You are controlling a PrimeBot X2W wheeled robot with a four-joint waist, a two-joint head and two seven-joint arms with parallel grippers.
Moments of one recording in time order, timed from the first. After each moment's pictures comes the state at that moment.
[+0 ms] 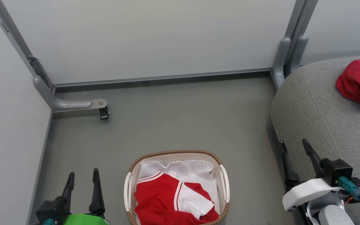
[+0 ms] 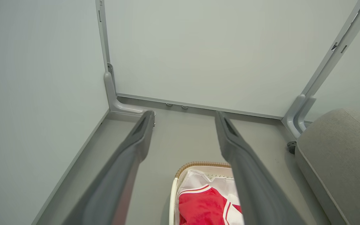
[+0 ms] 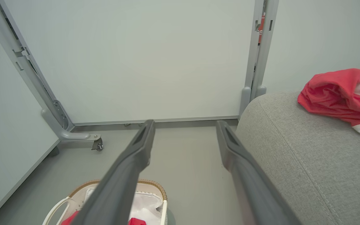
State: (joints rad) left arm 0.05 0.05 -0.05 0.25 -0.29 -0.07 -0.26; right arm -0.10 -0.05 0.00 0.29 0.18 0.13 -0.26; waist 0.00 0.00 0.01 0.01
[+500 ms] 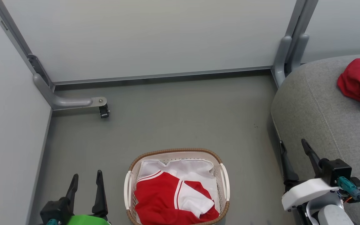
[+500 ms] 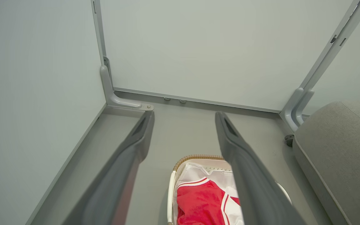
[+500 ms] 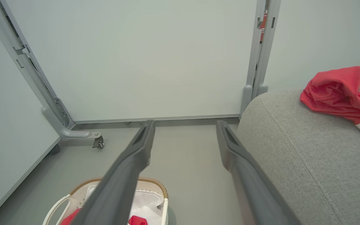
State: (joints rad) left arm 0.05 0.05 -0.06 0.27 -0.29 -0.08 -0.26; right arm -0.10 -0.05 0.00 0.29 0.18 0.13 -0.26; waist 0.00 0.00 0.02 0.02
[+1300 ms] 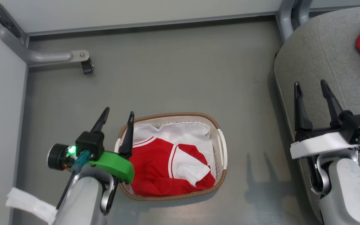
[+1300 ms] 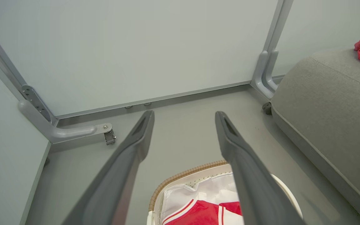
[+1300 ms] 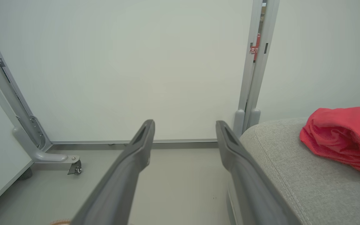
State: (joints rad) left arm -0.31 0.08 -0.24 0.40 -0.17 -0.12 -0.24; right arm -0.28 -0.05 -0.06 0.16 0.13 0.13 -0.26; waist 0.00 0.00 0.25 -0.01
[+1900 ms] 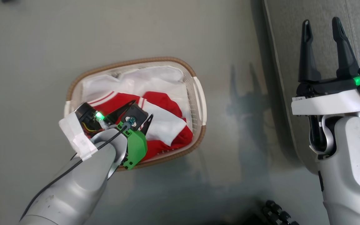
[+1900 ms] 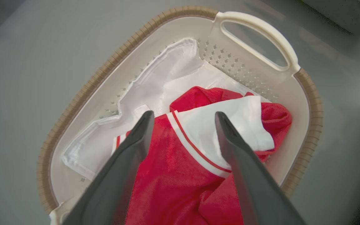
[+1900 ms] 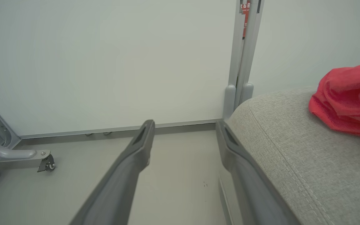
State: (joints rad) left arm -0.76 0.18 -0.82 0.87 -0.21 -0.13 -0.09; right arm -0.49 -0.05 -0.02 0.07 0.21 0.13 -0.26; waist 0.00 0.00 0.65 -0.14
